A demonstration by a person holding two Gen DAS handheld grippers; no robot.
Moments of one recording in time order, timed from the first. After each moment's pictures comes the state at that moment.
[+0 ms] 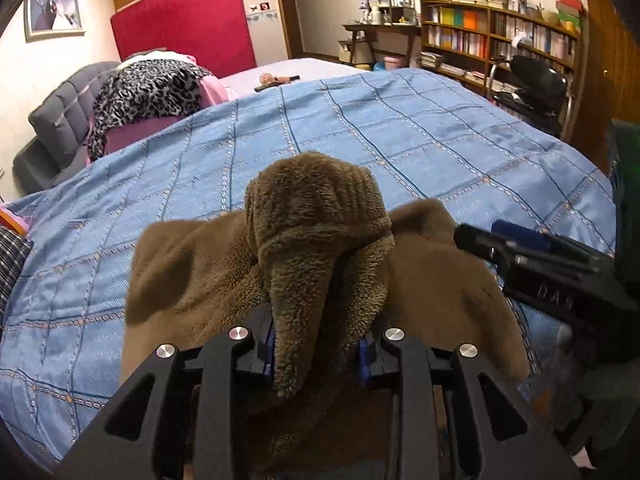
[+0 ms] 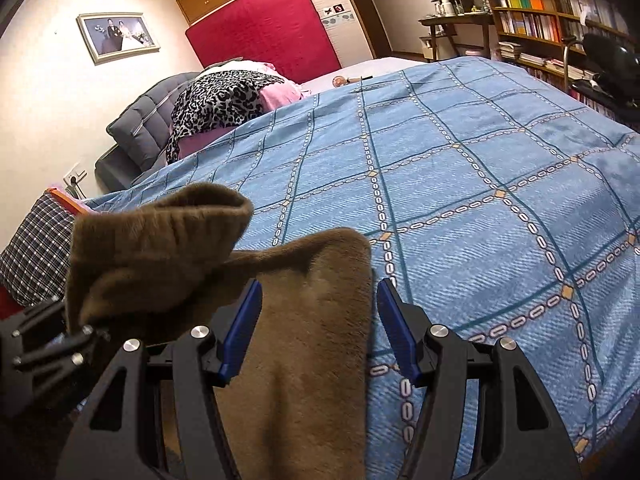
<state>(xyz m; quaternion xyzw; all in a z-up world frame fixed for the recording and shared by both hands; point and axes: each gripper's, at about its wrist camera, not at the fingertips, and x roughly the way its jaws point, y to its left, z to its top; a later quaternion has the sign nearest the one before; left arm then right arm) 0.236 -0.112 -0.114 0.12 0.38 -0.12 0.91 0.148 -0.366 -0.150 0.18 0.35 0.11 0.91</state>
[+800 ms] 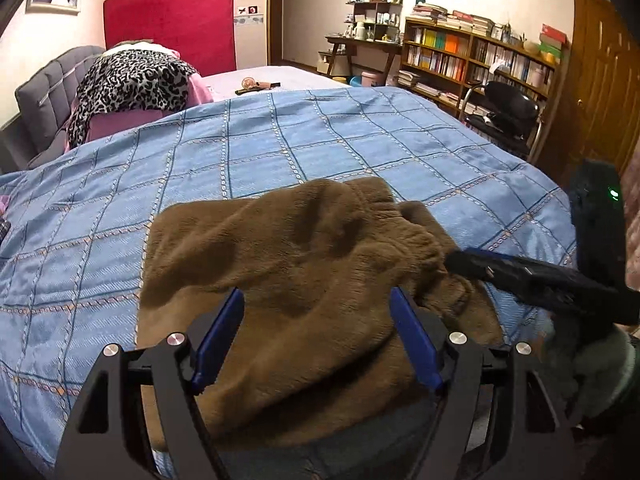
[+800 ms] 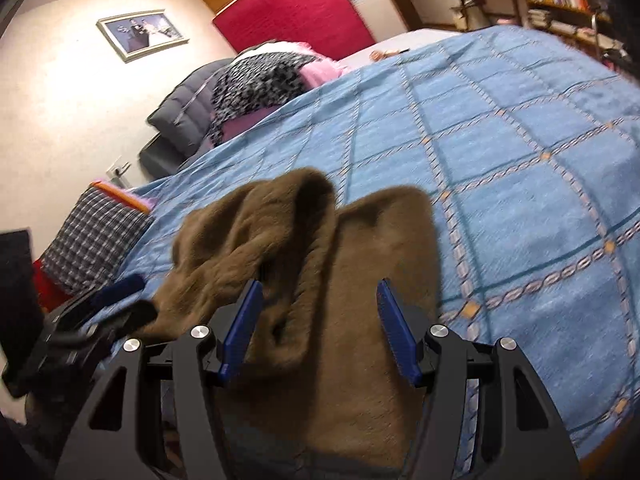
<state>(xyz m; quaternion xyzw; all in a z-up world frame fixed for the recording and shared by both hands) 0.213 -0.041 -0.099 0.07 0.37 -0.18 0.91 0.124 -0.339 -0.143 0.21 0.38 0.22 0.87</state>
